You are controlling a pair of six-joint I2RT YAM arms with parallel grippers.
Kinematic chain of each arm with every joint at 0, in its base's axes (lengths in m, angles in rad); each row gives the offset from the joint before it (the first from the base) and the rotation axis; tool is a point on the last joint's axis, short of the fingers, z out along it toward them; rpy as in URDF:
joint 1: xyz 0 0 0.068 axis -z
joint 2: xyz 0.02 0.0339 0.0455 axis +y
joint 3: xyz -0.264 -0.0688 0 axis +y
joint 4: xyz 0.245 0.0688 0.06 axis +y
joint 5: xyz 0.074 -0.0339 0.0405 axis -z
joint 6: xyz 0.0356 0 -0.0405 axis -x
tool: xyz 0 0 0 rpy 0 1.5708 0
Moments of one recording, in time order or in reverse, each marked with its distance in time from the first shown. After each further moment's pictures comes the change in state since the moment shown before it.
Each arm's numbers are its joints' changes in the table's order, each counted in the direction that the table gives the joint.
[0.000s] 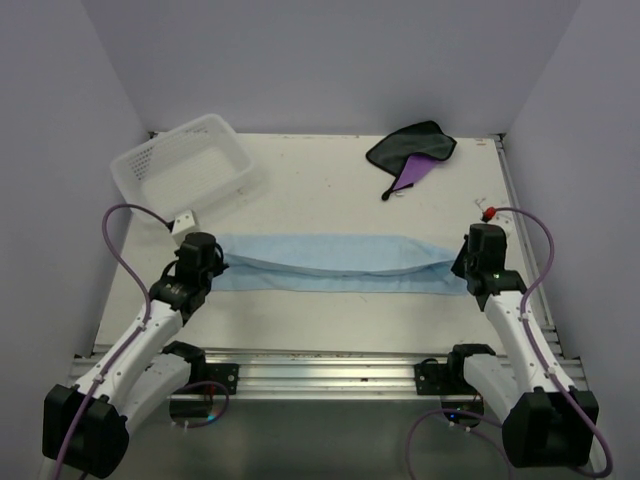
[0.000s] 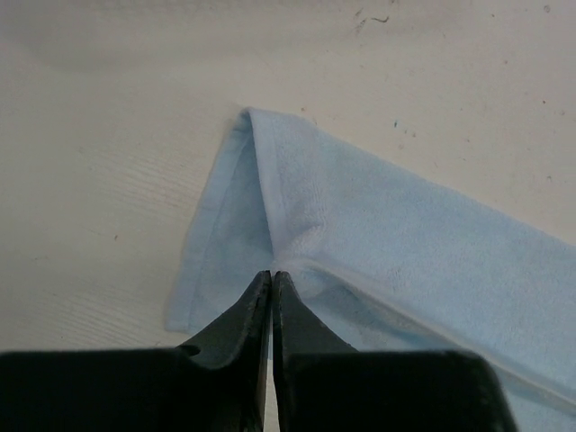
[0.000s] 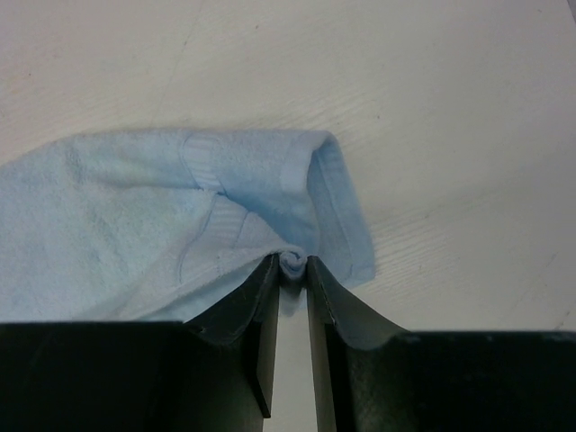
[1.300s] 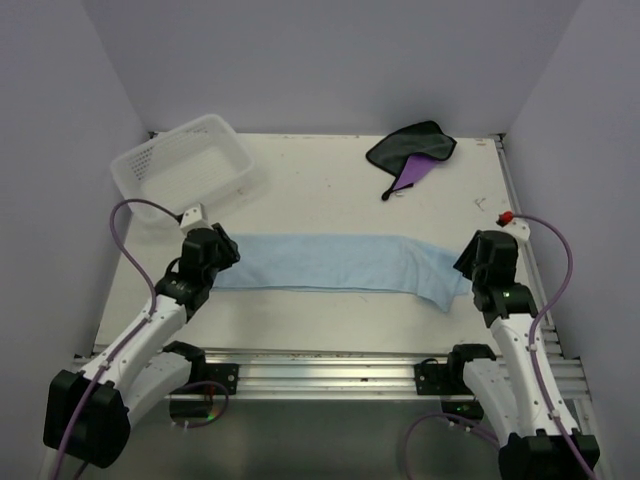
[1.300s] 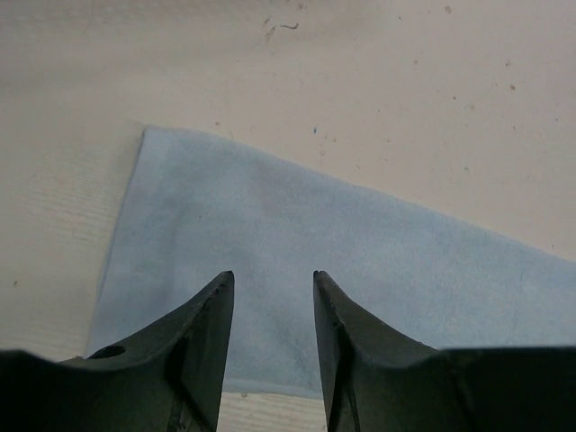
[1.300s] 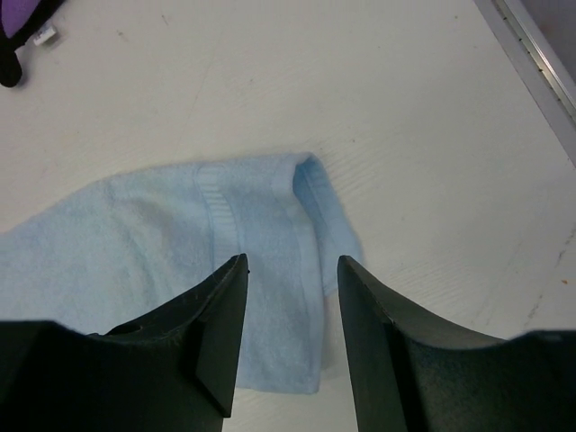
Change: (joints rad) left arm 0.003 0.055 0.016 -0.170 0.132 -0.009; right arm 0.000 -0.177 -0.015 0.077 0.060 -0.051
